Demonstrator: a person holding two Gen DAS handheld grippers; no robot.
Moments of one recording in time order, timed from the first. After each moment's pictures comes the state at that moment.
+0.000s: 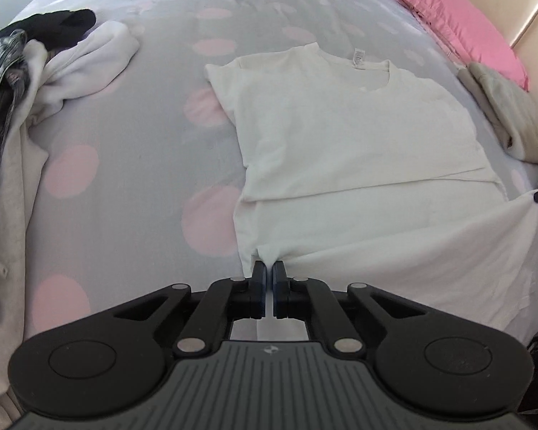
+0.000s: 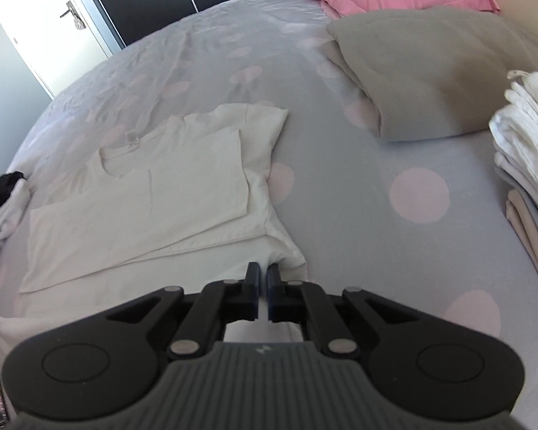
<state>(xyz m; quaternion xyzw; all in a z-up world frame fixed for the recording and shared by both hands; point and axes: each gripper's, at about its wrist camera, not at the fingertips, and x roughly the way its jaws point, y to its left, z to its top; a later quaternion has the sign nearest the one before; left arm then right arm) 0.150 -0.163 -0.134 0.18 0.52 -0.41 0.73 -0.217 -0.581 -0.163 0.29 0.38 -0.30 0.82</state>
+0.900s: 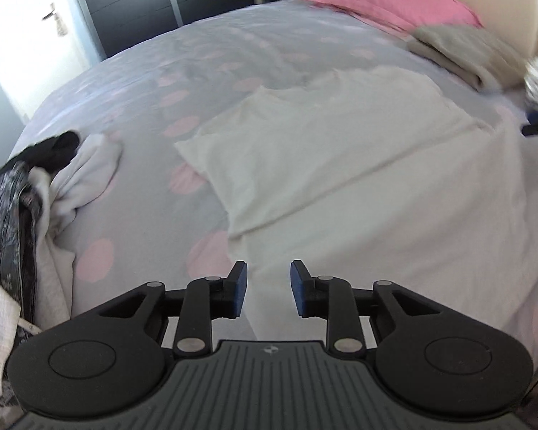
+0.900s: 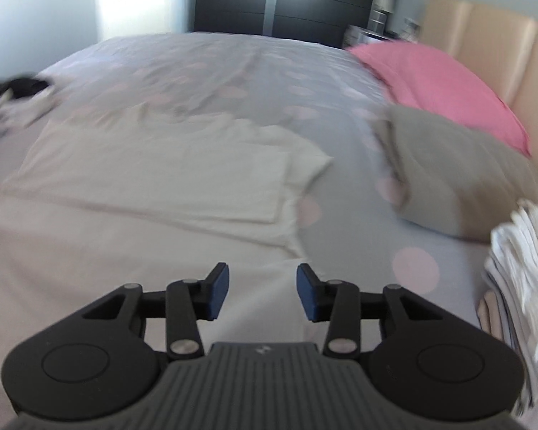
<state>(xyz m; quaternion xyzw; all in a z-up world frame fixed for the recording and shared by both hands) 0.062 -0.148 -0.109 0.32 0.34 -0.47 0.75 -0.213 -0.492 -0.165 0.04 0.39 -0.26 0.89</state>
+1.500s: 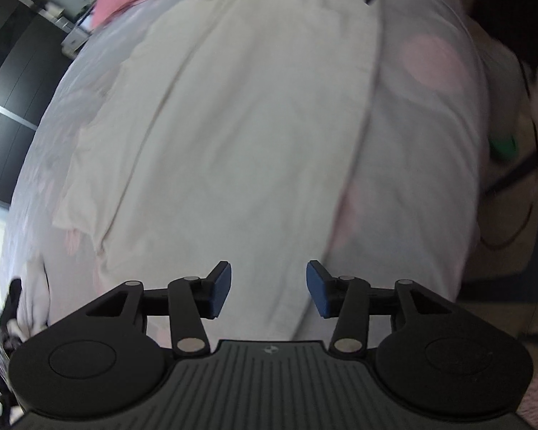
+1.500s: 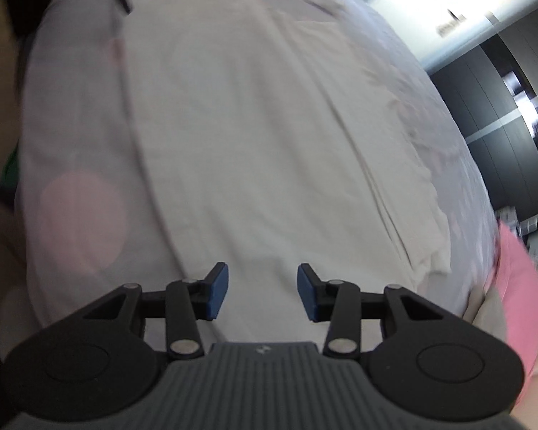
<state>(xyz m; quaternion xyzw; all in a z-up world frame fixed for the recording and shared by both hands) -0.093 -0.125 -0.207 0.60 0.17 -0.55 0.55 -0.261 -0.344 -0.228 -0.36 0.46 0.04 0.81</state>
